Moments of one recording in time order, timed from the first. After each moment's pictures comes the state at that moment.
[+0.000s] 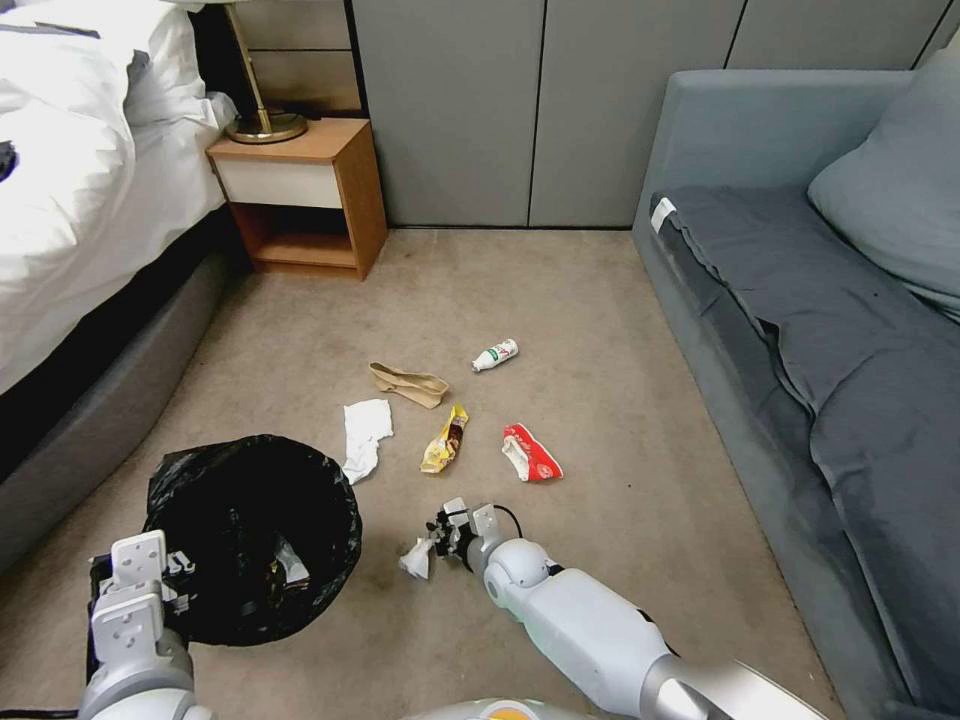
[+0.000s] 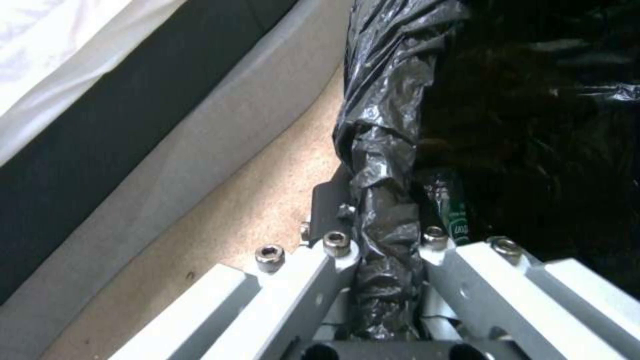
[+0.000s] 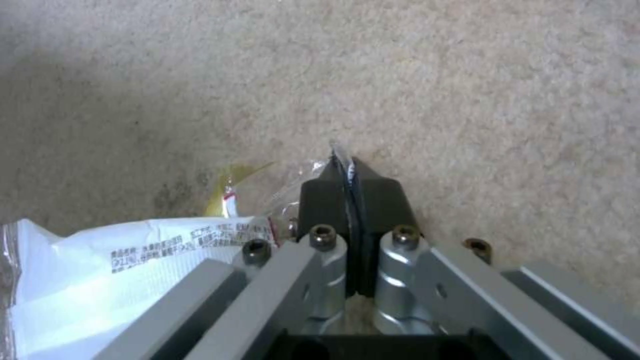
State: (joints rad) left arm 1.83 -1.61 -0.80 -2.41 0.02 0.60 -0.31; right arm -0.74 1.53 -0.41 0.80 0.59 -0.17 -0.03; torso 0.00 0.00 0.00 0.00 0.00
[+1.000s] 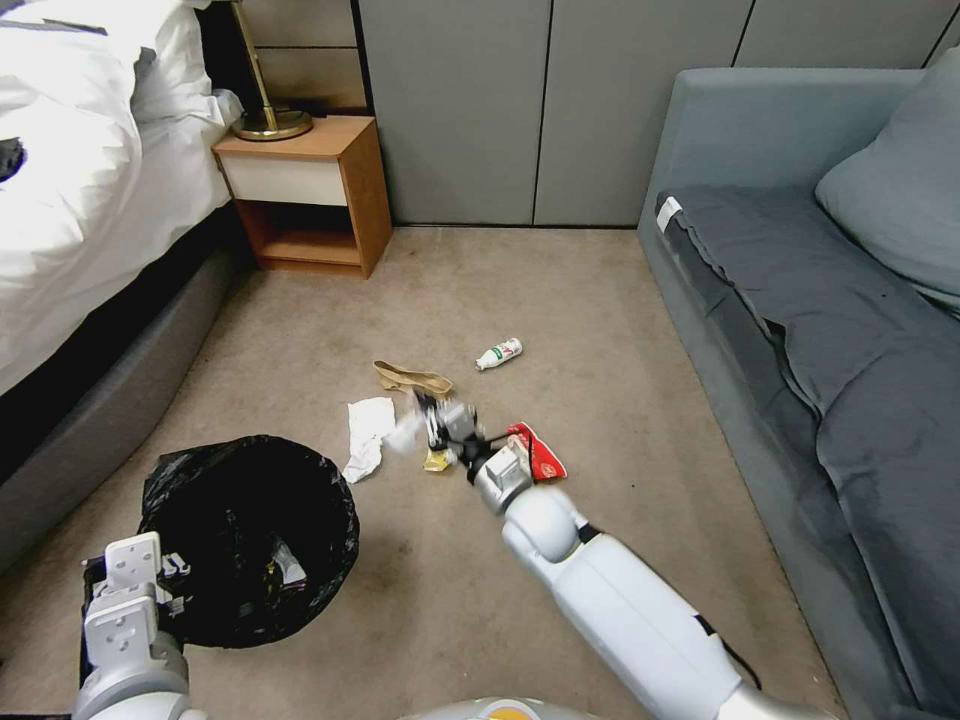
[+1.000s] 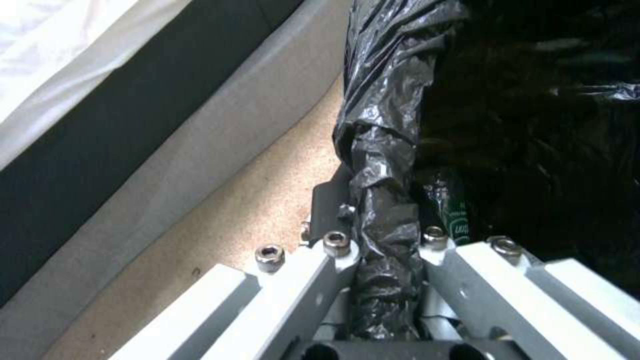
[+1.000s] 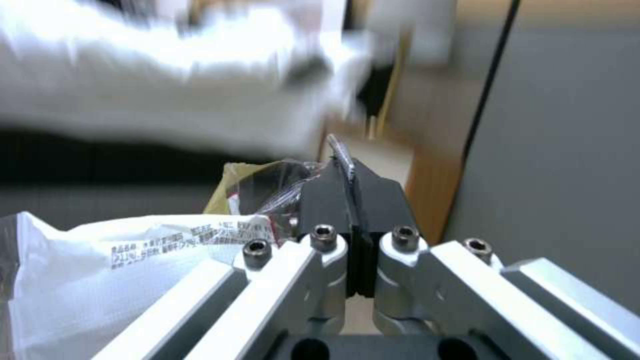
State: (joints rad) left arm 1.83 -1.61 -0.81 -2.41 0.01 0.60 -0.31; right arm -0.84 1.37 -0.18 1.56 0.03 0.30 -0.01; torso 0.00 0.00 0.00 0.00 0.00
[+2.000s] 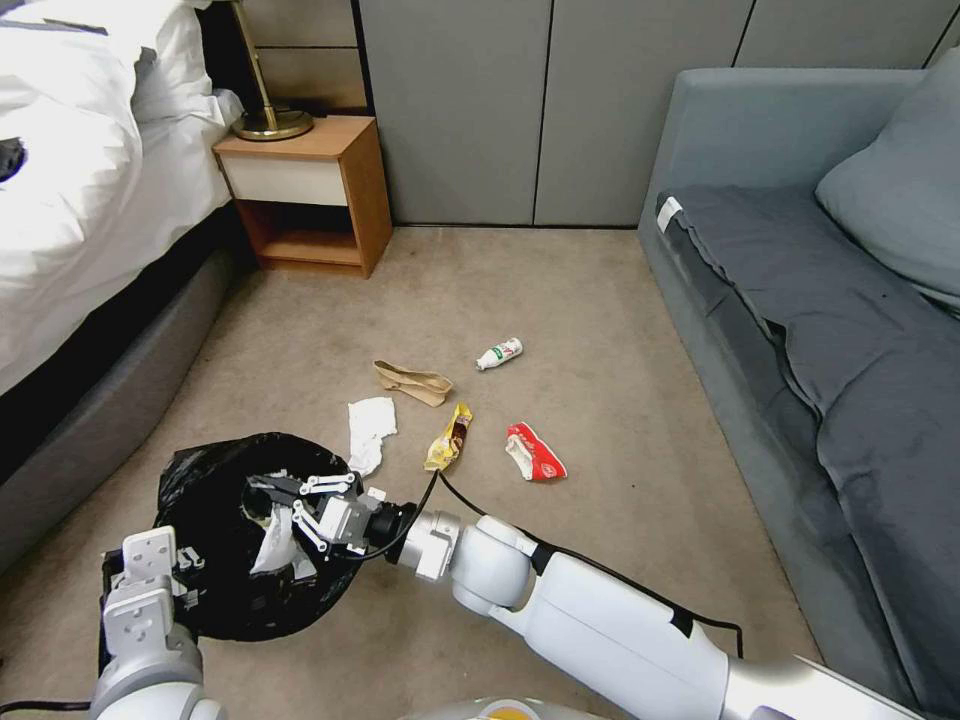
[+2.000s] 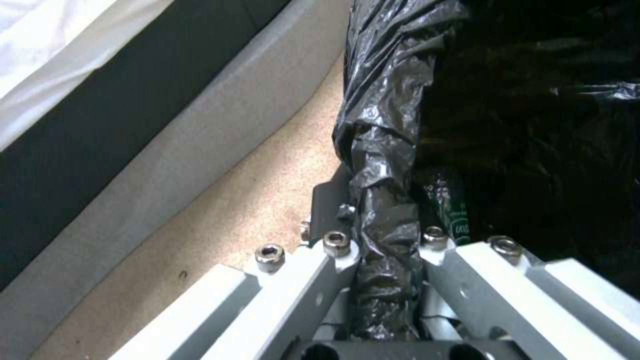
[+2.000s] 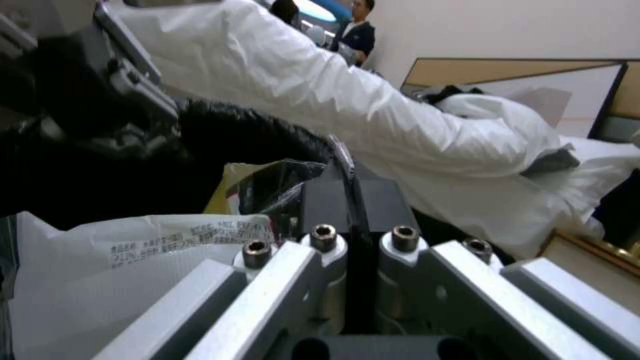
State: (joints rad) left arm 1.82 -1.61 -0.79 -2.40 0.02 0.60 -0.31; right arm -0.72 1.34 -0.61 1.50 -0.02 0.44 -0.11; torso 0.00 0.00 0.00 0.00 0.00
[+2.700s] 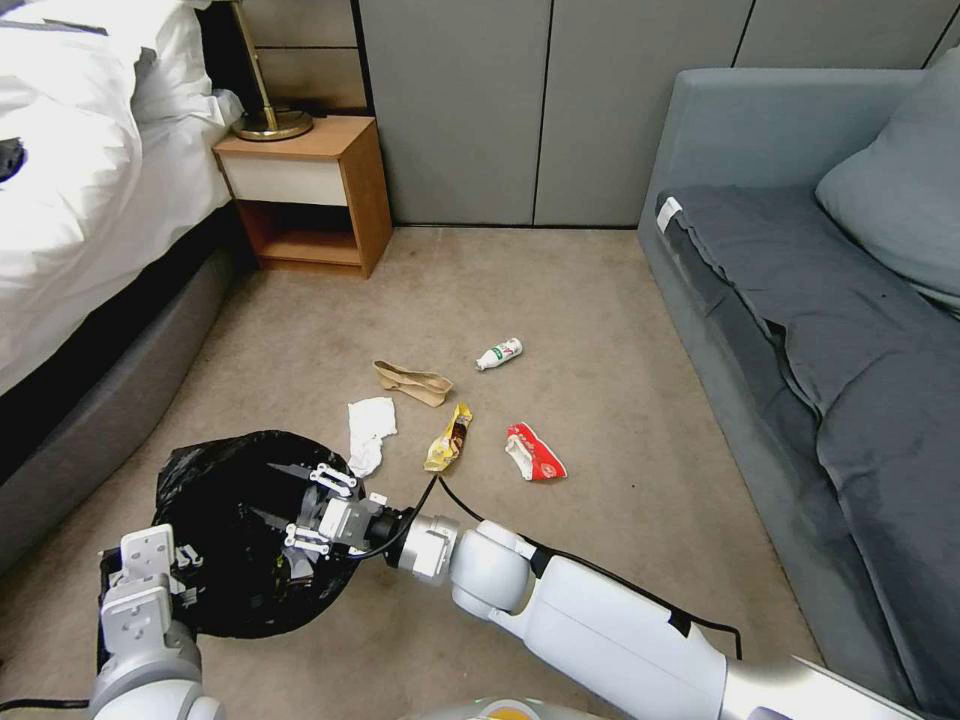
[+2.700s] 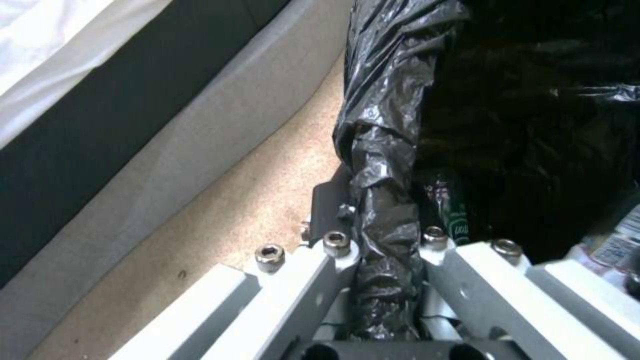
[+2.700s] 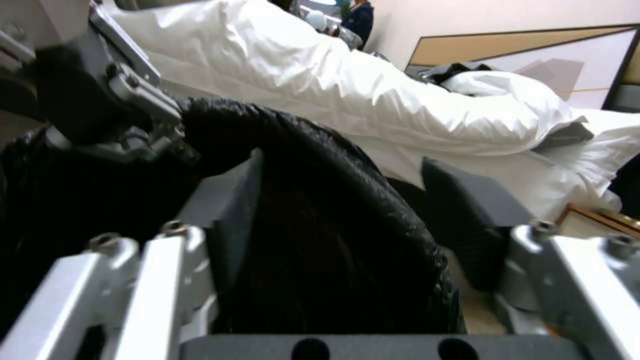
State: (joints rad) left arm 1.81 -1.61 -0.79 -2.40 0.02 0.60 -0.31; right arm -0.71 1.33 -0.63 1.53 0.05 0.37 -0.12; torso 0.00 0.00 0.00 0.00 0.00
